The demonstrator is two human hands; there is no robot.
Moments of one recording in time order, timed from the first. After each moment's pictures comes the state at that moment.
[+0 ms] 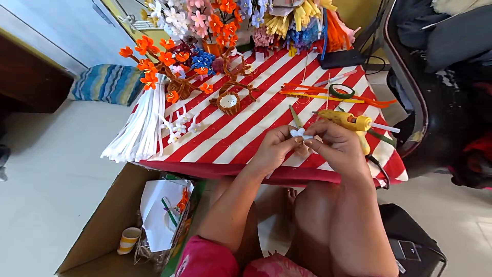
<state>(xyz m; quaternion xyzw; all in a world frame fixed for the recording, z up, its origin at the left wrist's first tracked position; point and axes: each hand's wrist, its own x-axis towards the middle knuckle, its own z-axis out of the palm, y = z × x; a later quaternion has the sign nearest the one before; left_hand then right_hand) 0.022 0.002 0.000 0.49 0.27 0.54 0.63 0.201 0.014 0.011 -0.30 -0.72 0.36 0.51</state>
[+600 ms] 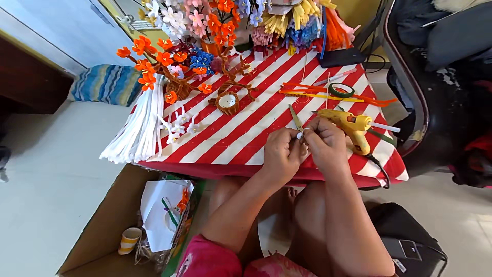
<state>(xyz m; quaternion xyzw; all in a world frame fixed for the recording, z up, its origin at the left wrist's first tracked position) 0.049 -0.007 -0.016 0.64 0.41 0.61 0.23 0.168 0.007 0.015 -0.45 -0.61 0.36 0.54</state>
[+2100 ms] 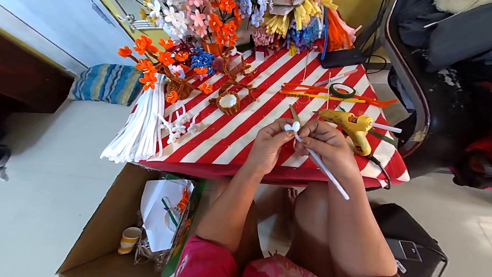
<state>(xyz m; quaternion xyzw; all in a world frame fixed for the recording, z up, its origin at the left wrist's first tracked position) 0.017 0.004 0.001 0.39 0.23 0.60 0.66 0.181 0.009 0.011 -0.23 -0.55 0.61 0.52</state>
